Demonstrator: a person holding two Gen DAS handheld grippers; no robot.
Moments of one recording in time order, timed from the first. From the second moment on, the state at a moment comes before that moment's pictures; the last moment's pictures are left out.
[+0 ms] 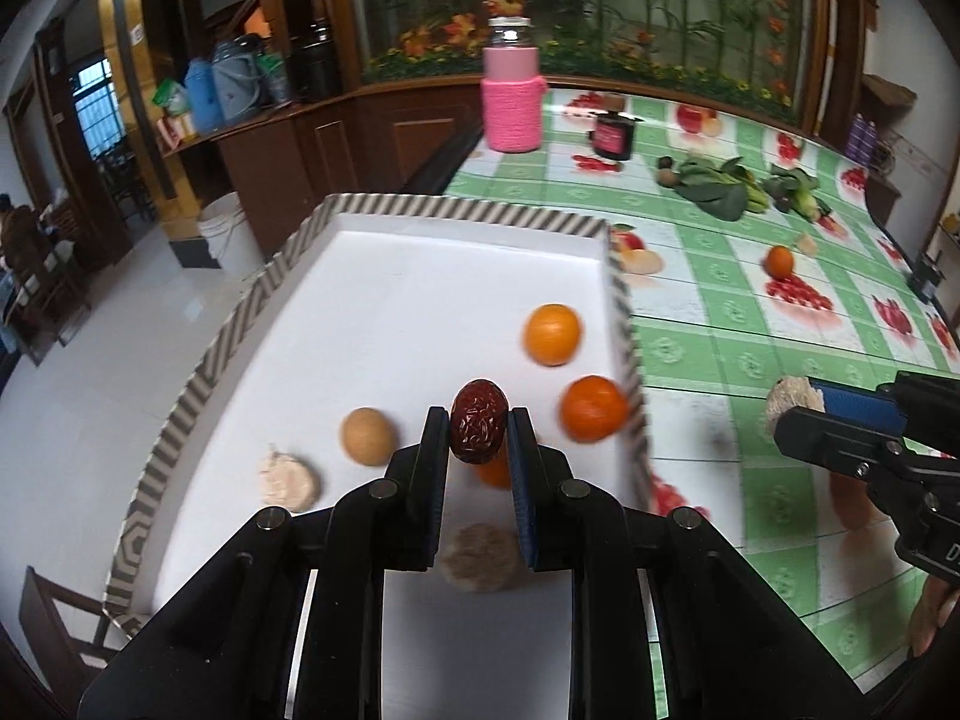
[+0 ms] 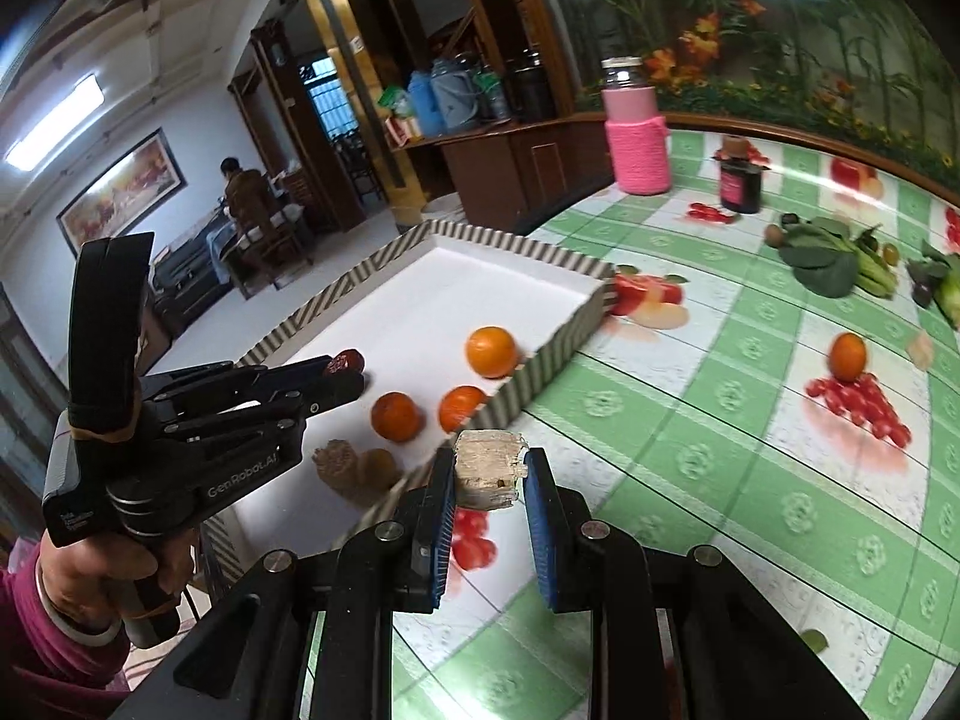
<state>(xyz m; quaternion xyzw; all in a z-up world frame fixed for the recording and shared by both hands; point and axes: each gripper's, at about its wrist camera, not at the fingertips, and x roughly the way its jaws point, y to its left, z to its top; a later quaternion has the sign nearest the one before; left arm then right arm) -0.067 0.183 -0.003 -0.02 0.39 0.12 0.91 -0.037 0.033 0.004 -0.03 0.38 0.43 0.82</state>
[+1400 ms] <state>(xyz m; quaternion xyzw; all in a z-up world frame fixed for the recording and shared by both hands) -0.063 0.253 -0.018 -0.04 0.40 0.17 0.90 -0.004 0.158 -0.019 -0.11 0.40 0.48 0.77</state>
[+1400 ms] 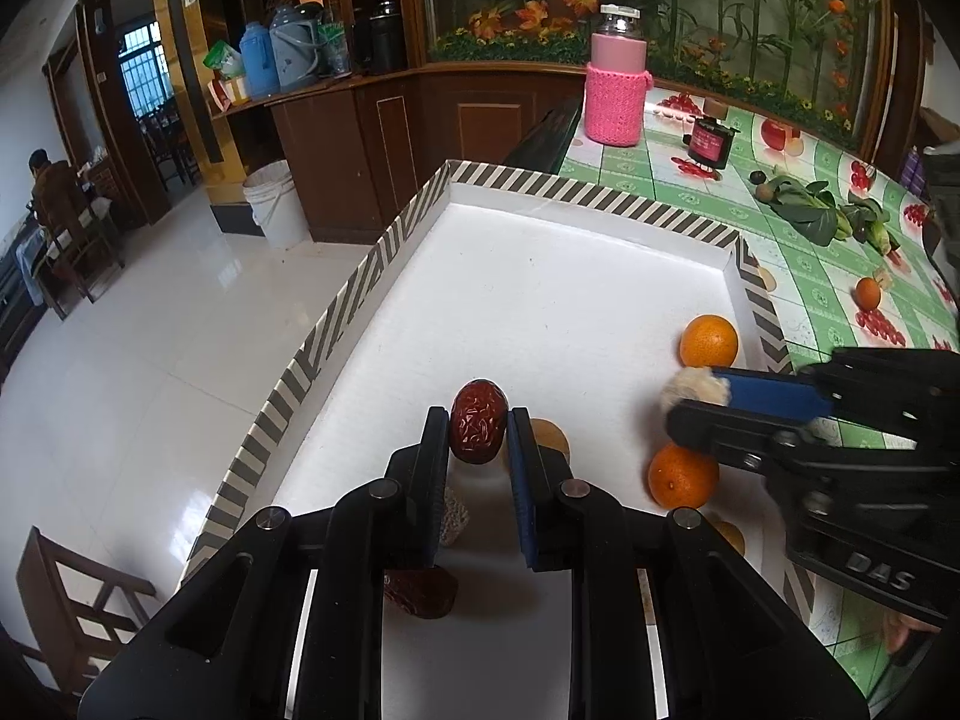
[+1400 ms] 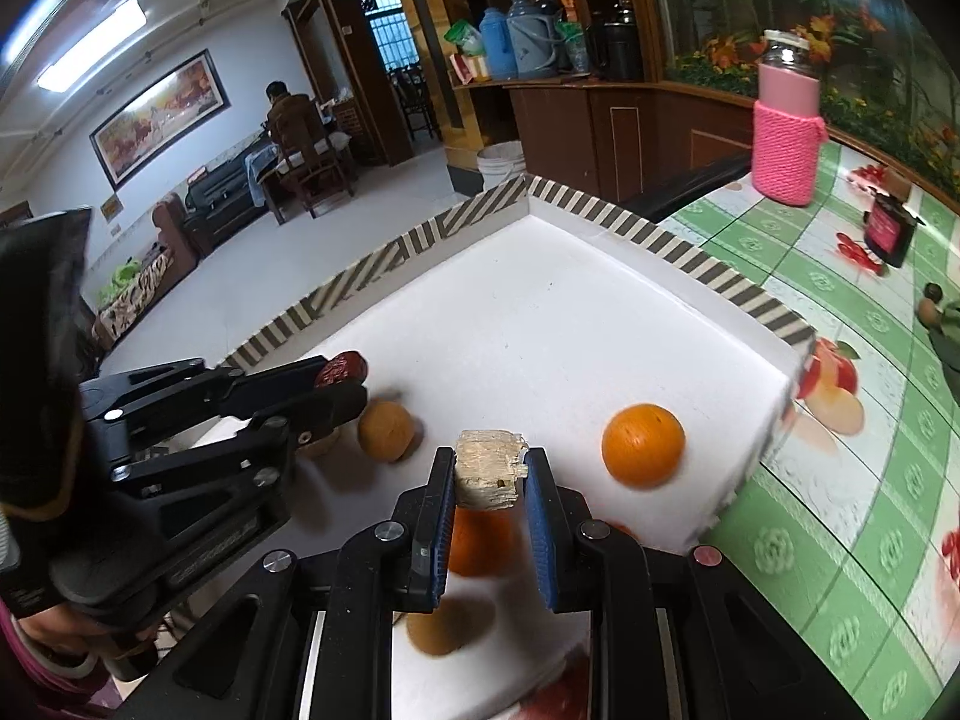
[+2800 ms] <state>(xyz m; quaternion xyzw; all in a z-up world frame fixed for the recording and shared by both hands) -0.047 0.144 0.001 -0.03 0.40 0.08 0.91 -0.003 0.007 -0.016 -0.03 0.40 0.37 0.84</state>
